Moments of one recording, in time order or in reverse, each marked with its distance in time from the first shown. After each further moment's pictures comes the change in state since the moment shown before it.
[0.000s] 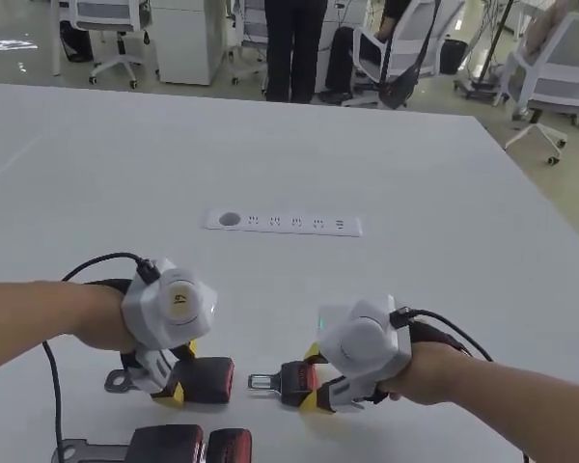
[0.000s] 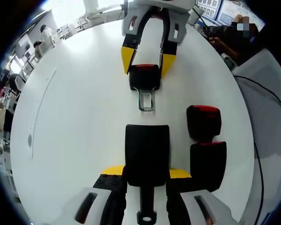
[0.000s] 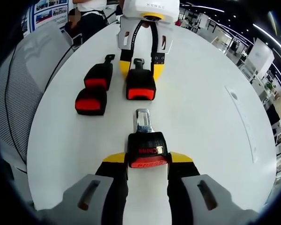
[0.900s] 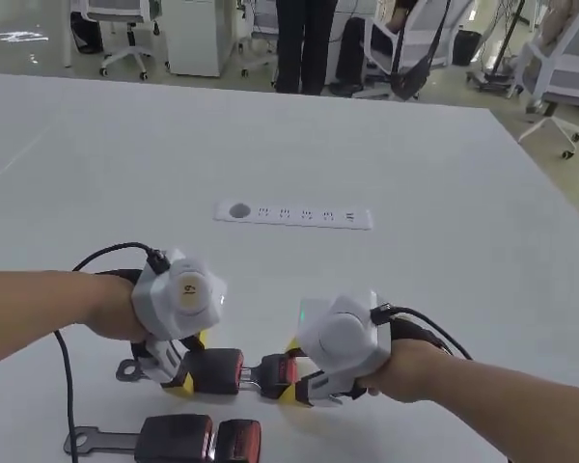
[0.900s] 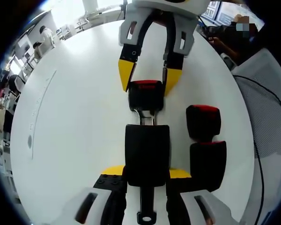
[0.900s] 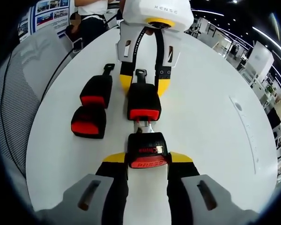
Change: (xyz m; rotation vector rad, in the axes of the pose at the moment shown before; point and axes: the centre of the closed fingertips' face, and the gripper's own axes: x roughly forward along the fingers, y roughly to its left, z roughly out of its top) left arm 0.001 -0.001 0.001 0.005 -0.003 -0.001; right arm 0.021 0.005 0.033 -0.009 -0.051 0.003
